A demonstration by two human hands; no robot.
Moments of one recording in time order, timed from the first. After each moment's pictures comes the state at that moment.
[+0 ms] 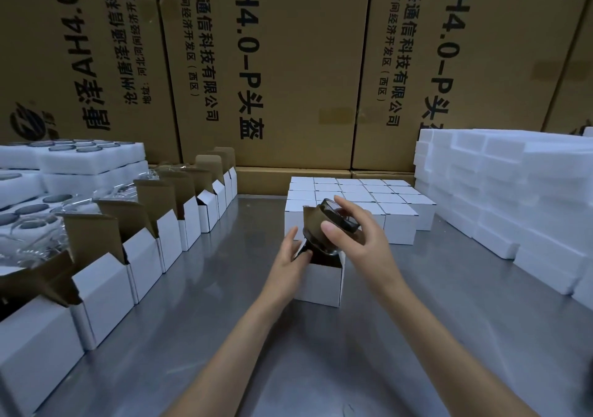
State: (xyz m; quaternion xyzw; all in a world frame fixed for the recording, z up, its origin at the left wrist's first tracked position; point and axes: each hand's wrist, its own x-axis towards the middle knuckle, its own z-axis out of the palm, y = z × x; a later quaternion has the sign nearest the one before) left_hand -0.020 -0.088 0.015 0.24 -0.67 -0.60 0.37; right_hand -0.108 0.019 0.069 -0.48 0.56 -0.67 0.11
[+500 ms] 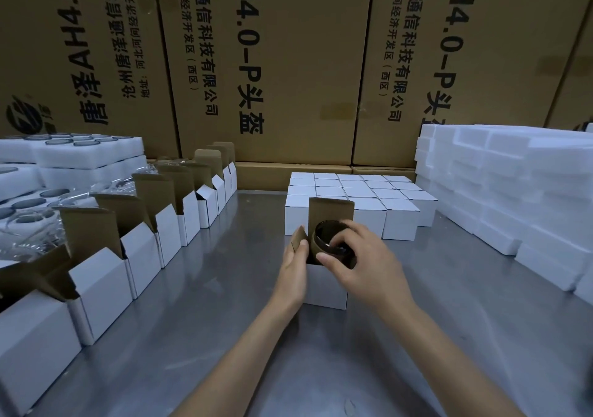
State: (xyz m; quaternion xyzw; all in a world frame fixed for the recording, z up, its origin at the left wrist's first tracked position) left_hand -0.028 -0.072 0.008 0.26 -0.63 -0.59 0.42; right_hand -0.122 0.022 0.035 -0.55 0.73 -0.37 -0.16
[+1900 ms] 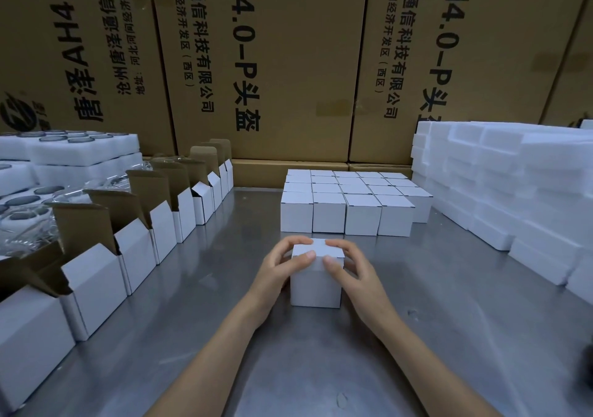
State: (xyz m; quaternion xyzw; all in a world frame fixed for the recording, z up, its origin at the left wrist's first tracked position) left_hand 0.003 -0.081 0.007 0.14 -0.65 -0.66 0.35; right_hand -0.118 0.025 0.001 -0.48 0.60 -0.62 0.17
